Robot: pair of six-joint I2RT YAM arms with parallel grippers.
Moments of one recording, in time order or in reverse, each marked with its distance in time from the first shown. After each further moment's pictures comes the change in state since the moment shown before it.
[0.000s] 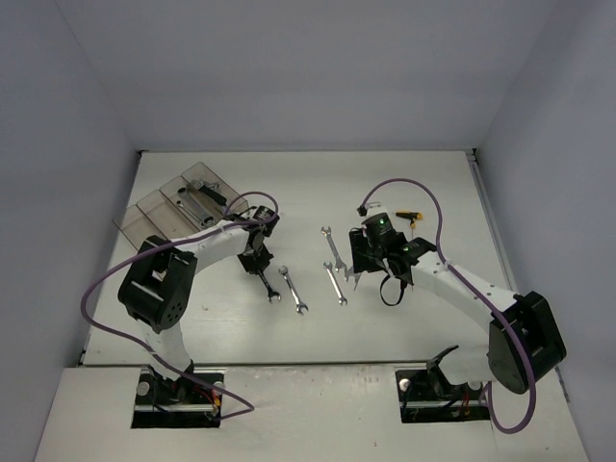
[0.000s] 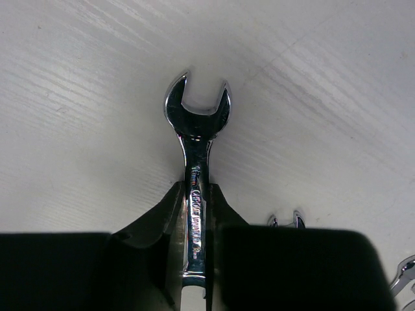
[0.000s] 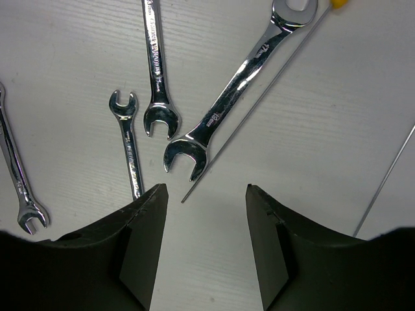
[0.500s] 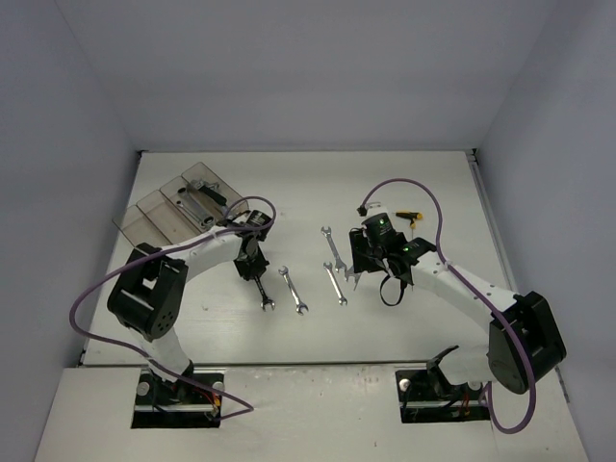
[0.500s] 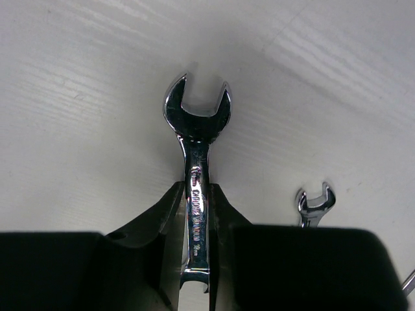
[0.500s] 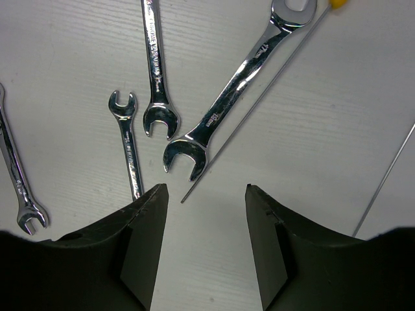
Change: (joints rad) left arm 0.009 -0.078 -0.079 0.025 0.045 0.109; right arm 0.000 0.000 0.000 0.000 0.002 0.000
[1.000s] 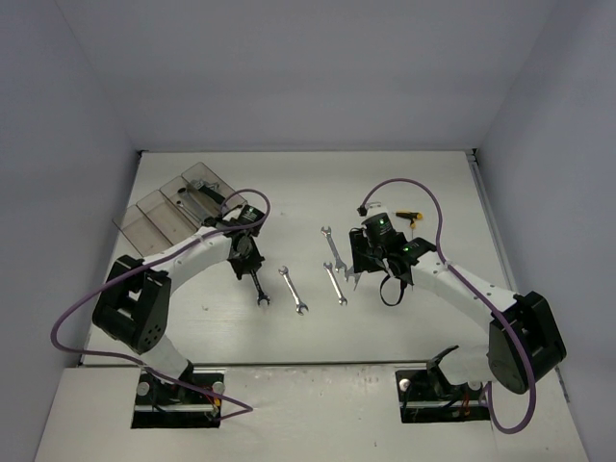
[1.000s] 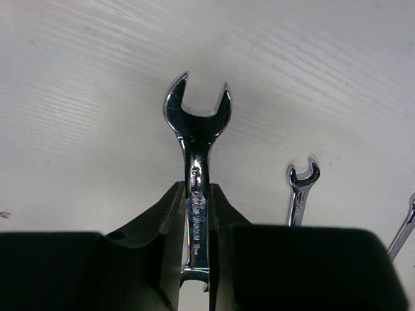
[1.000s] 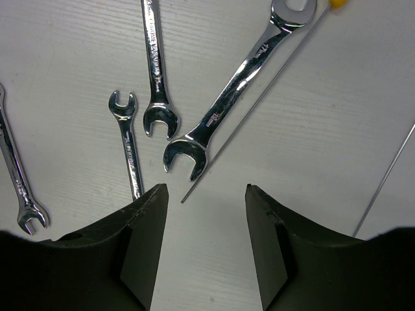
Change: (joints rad) left arm 0.017 -0.108 -0.007 -0.029 0.007 0.059; right arm 0.000 0.000 0.000 0.000 0.000 0.002
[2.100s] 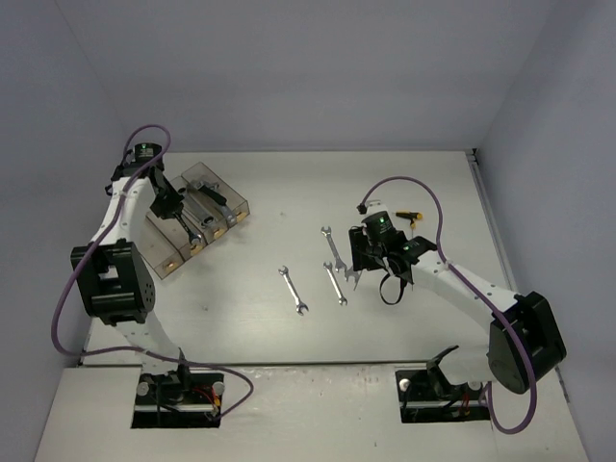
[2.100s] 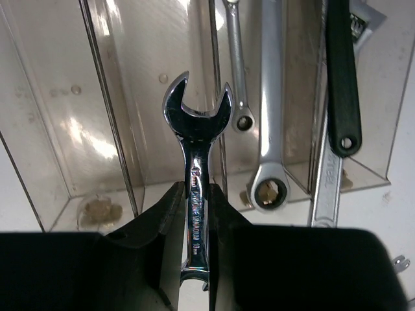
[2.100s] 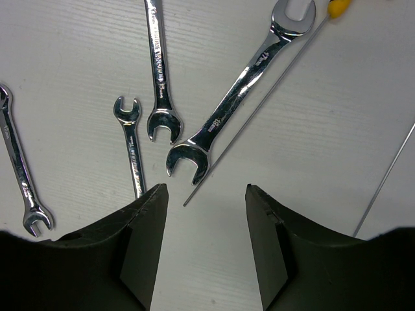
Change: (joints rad) left arm 0.613 0.167 0.504 -0.179 0.106 0.319; right arm 0.000 0.000 0.014 0.000 0.000 -0.003
